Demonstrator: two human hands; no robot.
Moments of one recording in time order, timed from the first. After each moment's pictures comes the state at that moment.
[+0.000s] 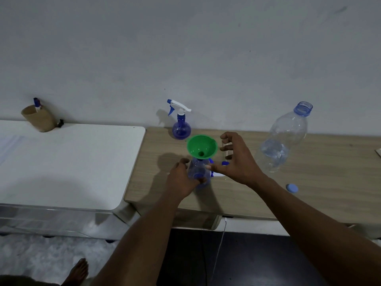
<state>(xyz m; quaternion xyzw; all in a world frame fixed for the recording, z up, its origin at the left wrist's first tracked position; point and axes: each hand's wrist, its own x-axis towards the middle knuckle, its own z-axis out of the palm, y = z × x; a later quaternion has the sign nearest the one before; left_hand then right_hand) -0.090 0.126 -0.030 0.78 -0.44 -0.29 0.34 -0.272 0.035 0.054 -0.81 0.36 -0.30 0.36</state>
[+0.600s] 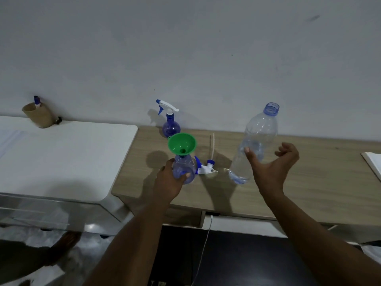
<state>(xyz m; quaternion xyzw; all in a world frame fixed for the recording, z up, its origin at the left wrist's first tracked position) -0.132 0.142 -0.023 0.80 -0.40 -0.22 0.39 -0.385 0.026 0.044 -0.59 0.55 -0.54 0.25</state>
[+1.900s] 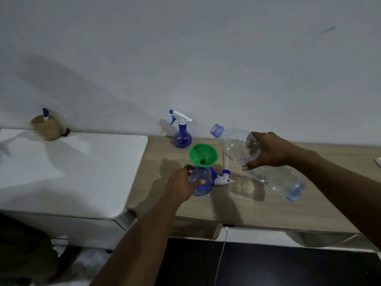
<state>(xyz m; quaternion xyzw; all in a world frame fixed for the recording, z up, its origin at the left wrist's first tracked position) -0.083 0.121 -0.015 0.76 -0.50 -0.24 0.33 -0.330 -0.030 0.137 -0.90 0.39 -0.03 0.21</state>
